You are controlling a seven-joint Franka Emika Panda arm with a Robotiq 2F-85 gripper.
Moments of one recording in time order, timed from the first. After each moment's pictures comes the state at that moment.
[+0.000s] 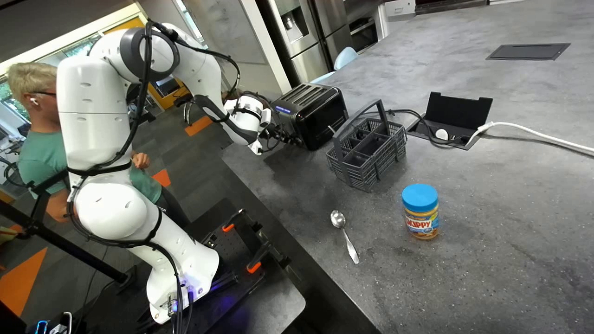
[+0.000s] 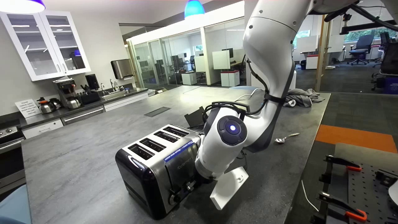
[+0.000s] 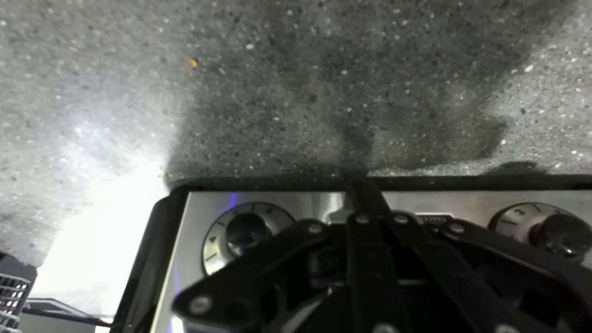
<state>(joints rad) 0.23 0.60 0.21 -2.07 -1.68 2.74 2.05</state>
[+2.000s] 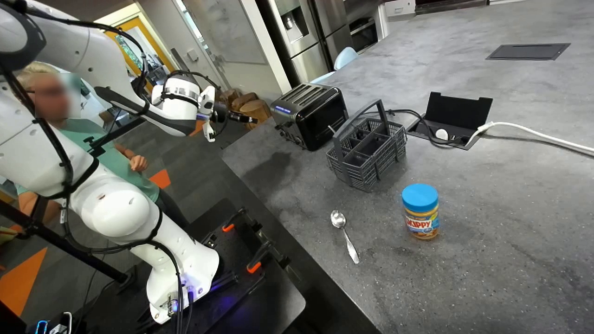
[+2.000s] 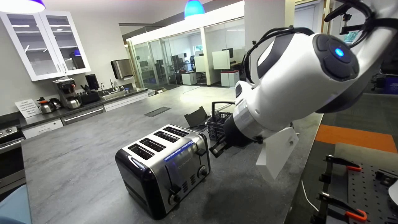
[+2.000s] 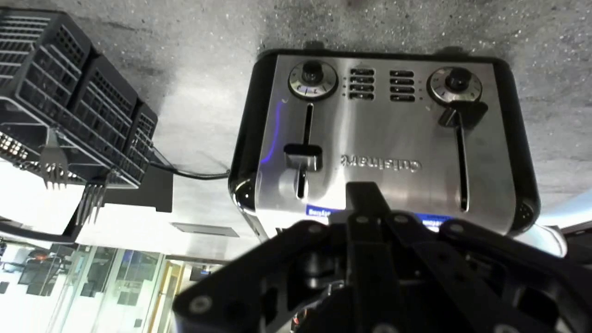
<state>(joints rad) 0.30 -0.08 0.32 -2.55 -1.44 2.61 1.93</state>
